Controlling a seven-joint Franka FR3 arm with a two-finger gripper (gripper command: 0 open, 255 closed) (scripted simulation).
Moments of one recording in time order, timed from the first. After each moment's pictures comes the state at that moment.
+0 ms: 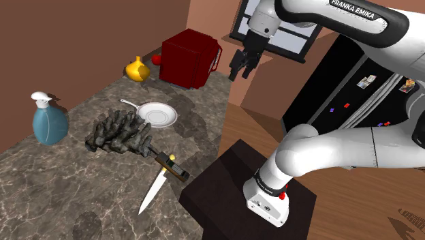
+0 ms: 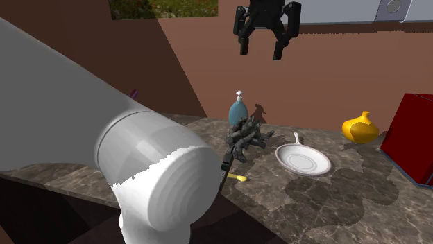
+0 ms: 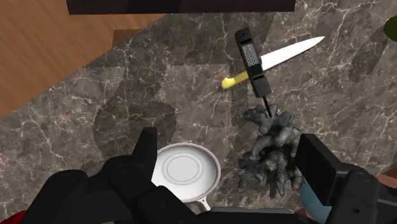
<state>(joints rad) 0.00 -0.81 -0.01 -2.35 0.06 1.58 0.05</state>
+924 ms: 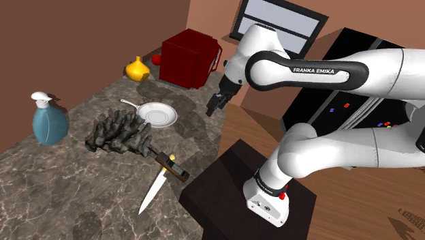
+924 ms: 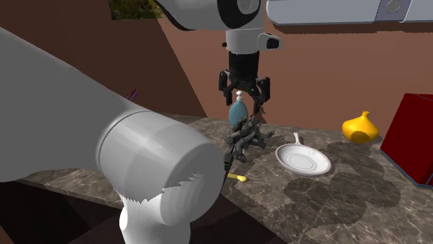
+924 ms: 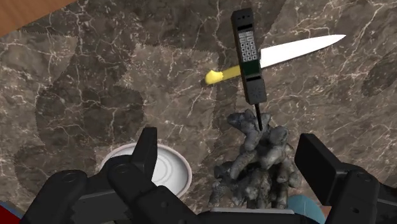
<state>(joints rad) 0.08 -0.85 0.07 -2.79 0.12 2.10 0.01</state>
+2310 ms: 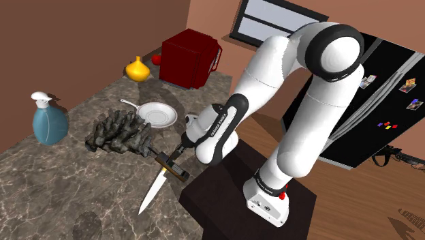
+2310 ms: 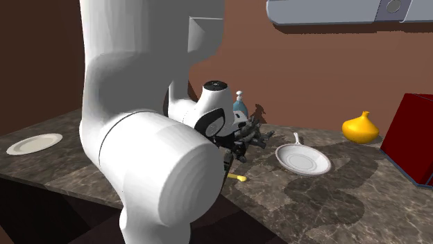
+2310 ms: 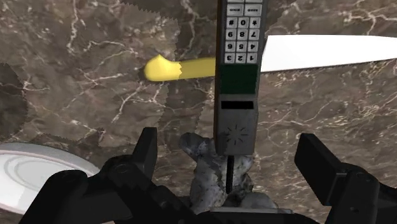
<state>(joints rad) 0.07 0.17 0.46 -2.87 0.51 3.43 -0.29</state>
